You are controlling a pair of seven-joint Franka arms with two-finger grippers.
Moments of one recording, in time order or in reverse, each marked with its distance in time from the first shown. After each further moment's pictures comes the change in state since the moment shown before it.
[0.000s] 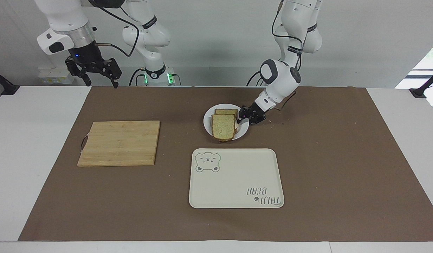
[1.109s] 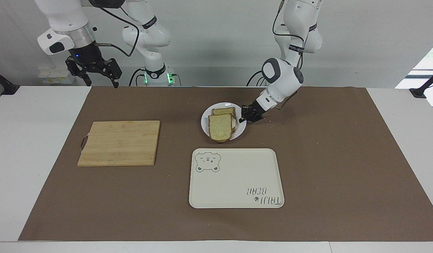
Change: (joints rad) left arm 0.074 -0.020 0.019 0.033 -0.023 -0.181 0.004; right arm 0.000 -0.002 0.002 -0.009 0.000 -0.006 0.000
